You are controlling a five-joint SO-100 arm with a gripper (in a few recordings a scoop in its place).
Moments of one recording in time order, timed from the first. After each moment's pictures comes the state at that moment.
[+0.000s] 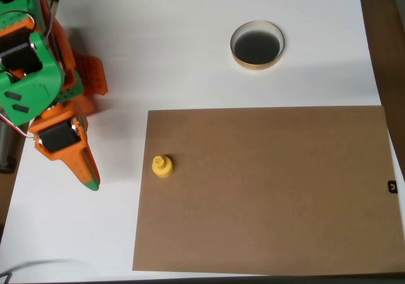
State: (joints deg) arm 20.7 186.2 168.8 61.8 -2.2
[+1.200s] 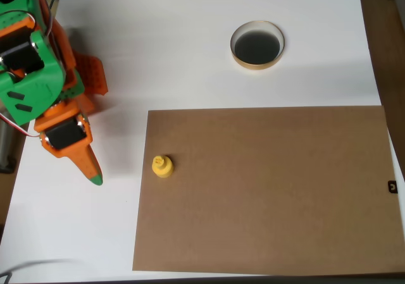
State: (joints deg) arm 19.2 186.2 168.8 64.9 -7.3
